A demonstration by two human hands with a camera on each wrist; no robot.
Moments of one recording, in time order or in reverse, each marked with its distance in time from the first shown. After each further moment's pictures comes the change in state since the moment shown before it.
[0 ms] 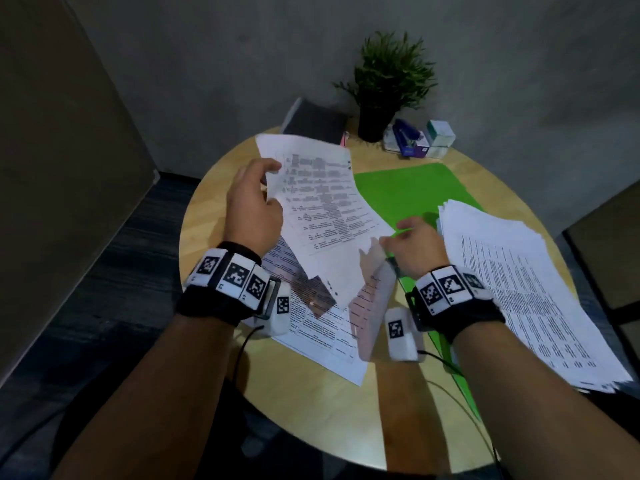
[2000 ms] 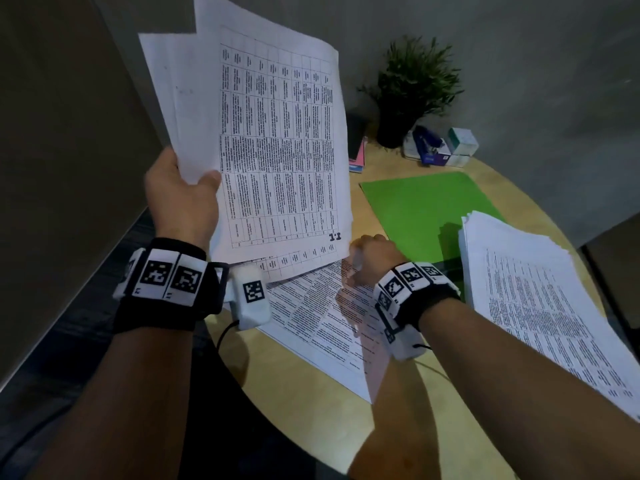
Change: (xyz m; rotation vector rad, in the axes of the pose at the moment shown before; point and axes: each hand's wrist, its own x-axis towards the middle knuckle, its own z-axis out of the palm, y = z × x) left_hand 0.013 -0.001 -0.083 -0.259 0.371 -0.174; right_hand 0.026 -0.026 0.078 -0.821 -0.376 -0.384
